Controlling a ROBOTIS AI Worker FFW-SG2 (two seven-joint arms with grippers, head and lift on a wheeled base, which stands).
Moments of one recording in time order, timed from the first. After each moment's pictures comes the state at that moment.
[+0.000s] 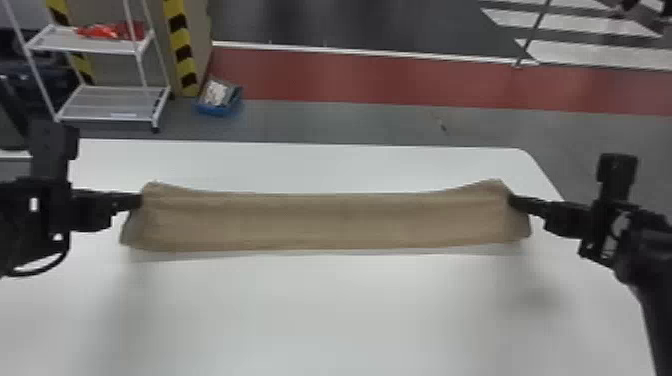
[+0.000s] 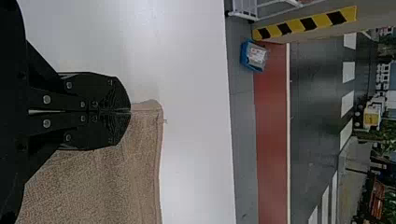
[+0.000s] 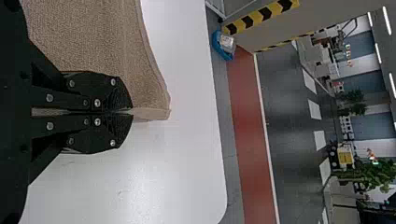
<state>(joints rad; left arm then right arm) -0.27 0.42 -0.06 -1.54 0.35 0.89 -0.18 -0.35 -0.34 -0.40 -1.19 0.02 0.62 0.66</state>
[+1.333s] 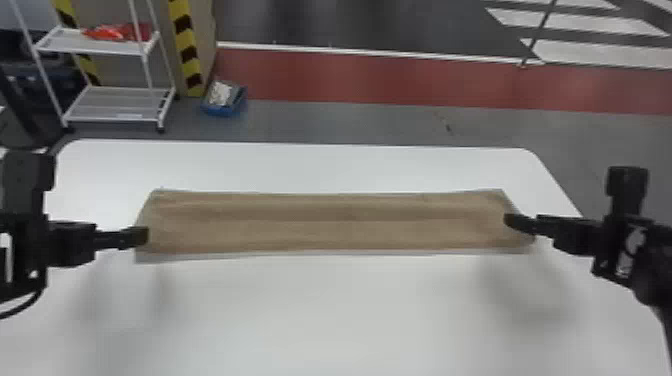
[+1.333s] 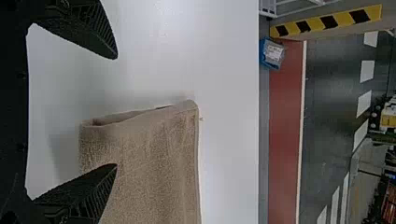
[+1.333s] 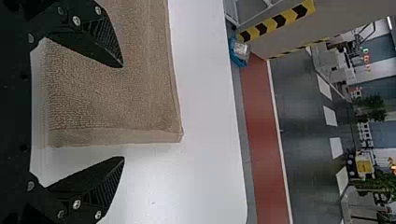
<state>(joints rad) -0.09 0.44 0.07 -1.75 0.40 1.00 -0.21 -0.22 -0.34 -0.40 -1.39 -0.01 0.75 0.68</state>
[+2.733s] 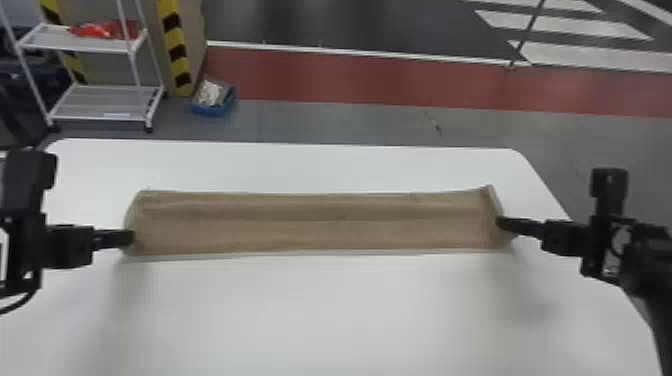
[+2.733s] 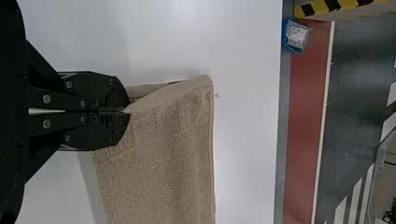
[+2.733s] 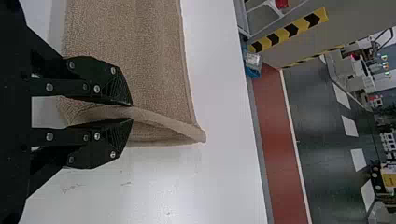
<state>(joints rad) -0.14 0.43 0.04 -1.74 0.42 1.11 -0.24 -0.26 -0.36 -0.38 -1.33 0.00 0.79 0.77</state>
